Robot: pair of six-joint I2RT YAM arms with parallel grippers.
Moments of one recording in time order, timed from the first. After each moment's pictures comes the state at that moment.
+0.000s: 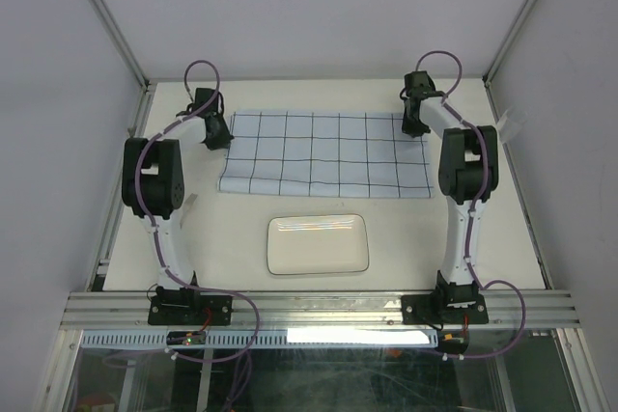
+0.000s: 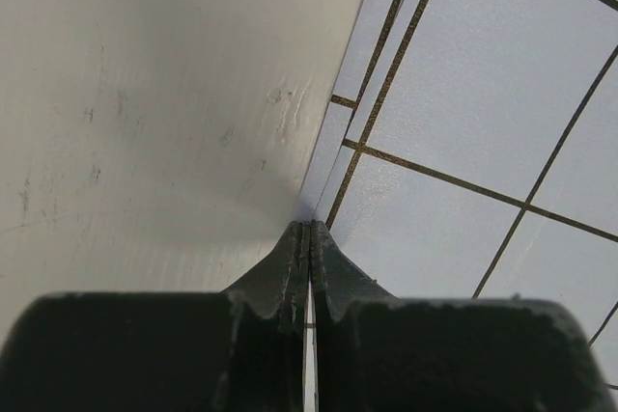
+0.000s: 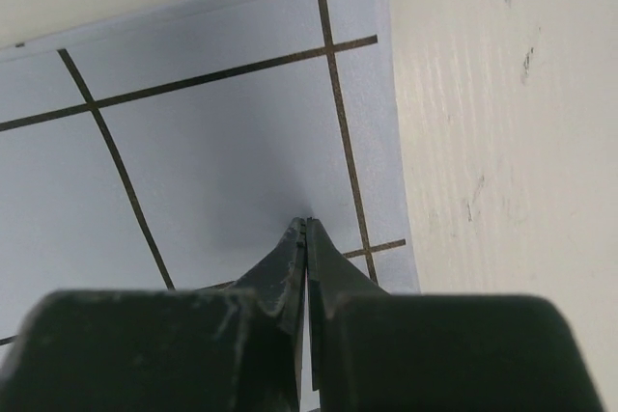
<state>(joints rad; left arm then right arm) -0.08 2.06 1.45 -0.37 -0.07 -0.44 0.11 2.24 1.76 -0.58 0.29 0.23</state>
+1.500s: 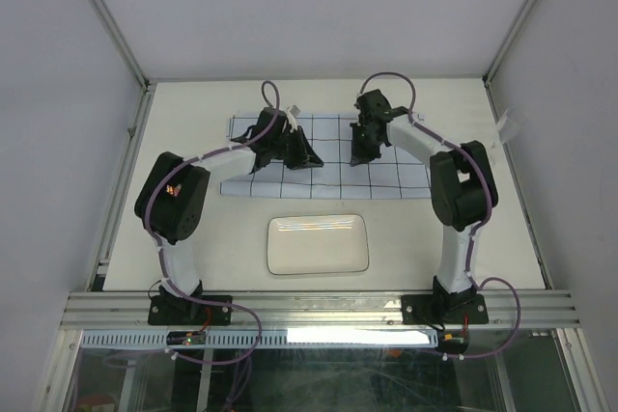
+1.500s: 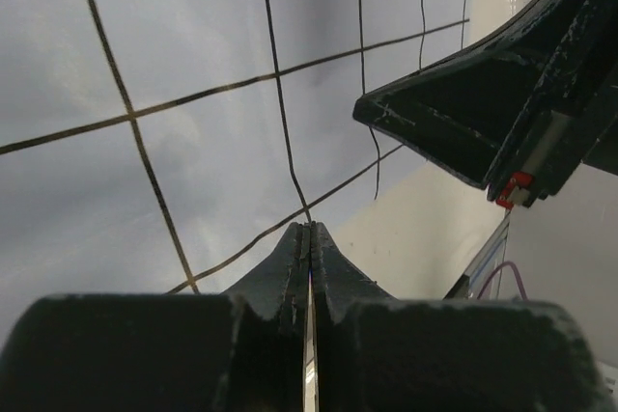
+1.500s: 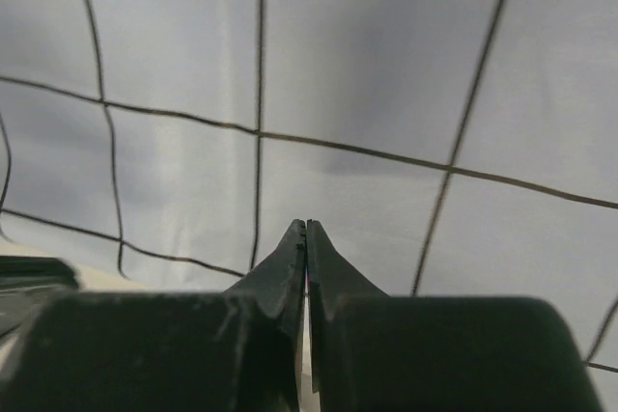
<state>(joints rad) -0.49 1.88 1.20 0.01 0.45 -0.77 0.38 1.98 1.49 -0.65 -0.12 0.37</state>
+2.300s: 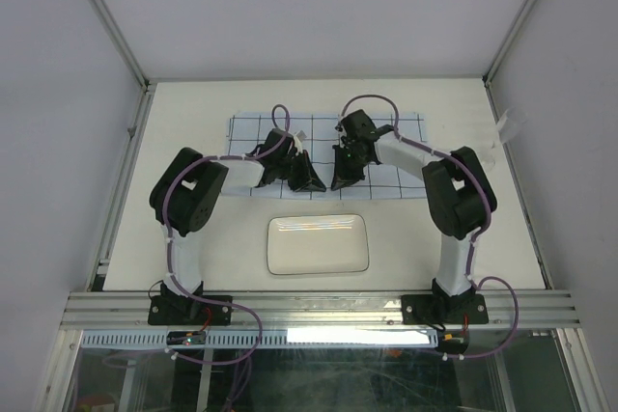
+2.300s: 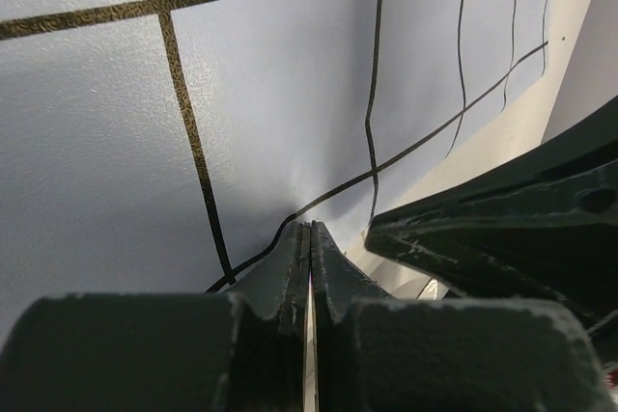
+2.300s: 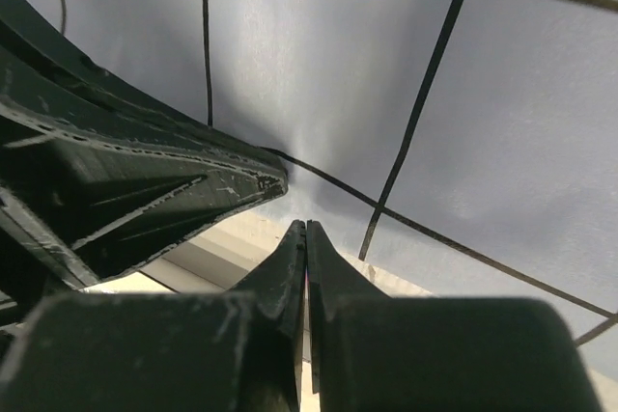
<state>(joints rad) -0.54 2.00 1.09 0.12 0.53 -0.82 0.52 1.93 1.34 -0.58 -0.31 0.45</state>
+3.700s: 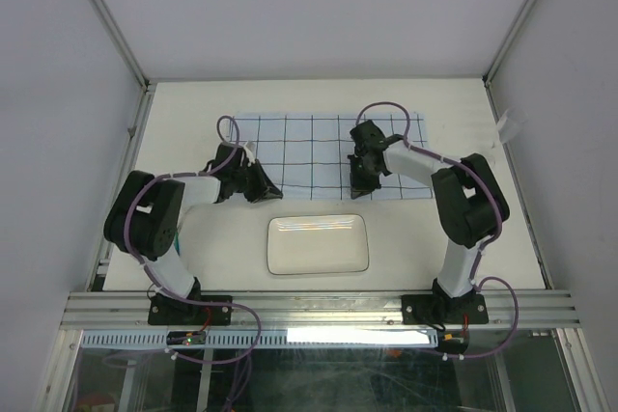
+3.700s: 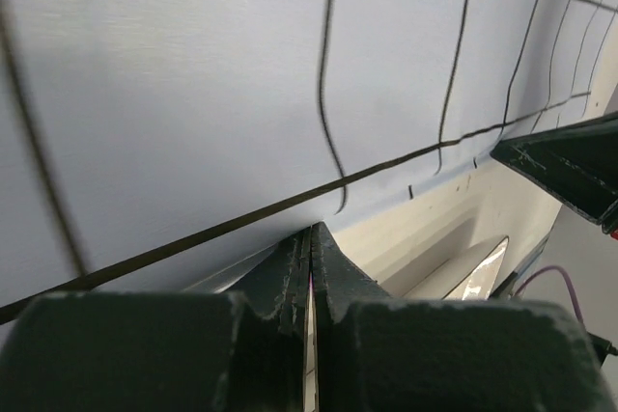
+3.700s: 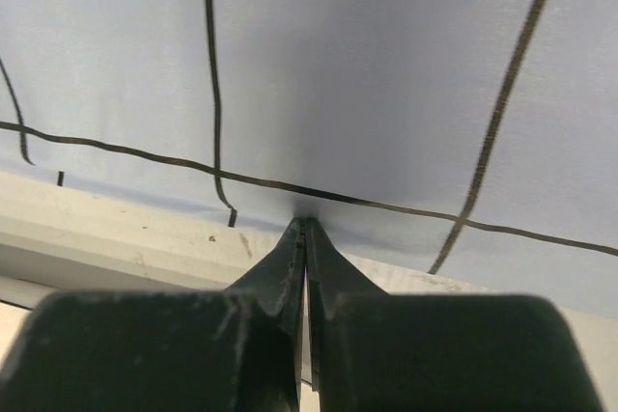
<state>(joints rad) -0.33 1.73 0.75 0.12 0.47 -0.75 0.50 1.84 1.18 -0.59 -0.10 0.44</state>
